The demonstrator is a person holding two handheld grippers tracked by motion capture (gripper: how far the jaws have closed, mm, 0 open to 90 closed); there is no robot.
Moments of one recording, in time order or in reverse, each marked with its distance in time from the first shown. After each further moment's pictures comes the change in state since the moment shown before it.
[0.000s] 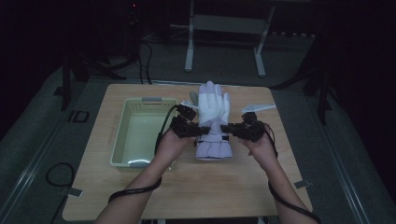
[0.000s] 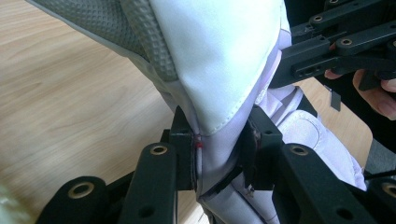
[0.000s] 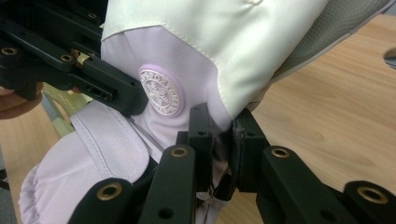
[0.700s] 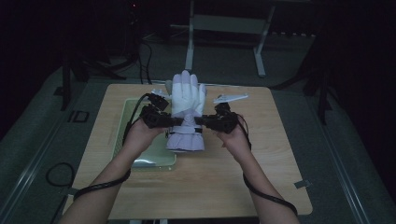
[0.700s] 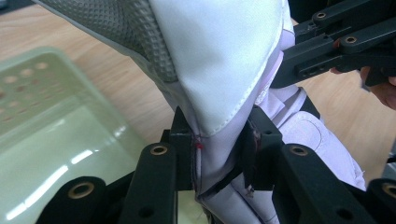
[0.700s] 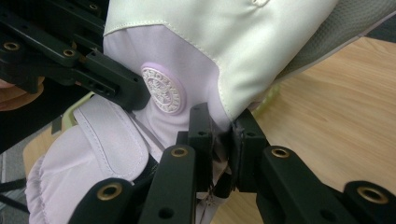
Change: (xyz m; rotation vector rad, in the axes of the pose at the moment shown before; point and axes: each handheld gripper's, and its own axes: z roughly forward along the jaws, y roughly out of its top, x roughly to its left) left arm 0.041 -0.003 -0.074 0.034 0.106 0.043; right arm 0.048 0.044 0.051 -0.039 0.066 -0.025
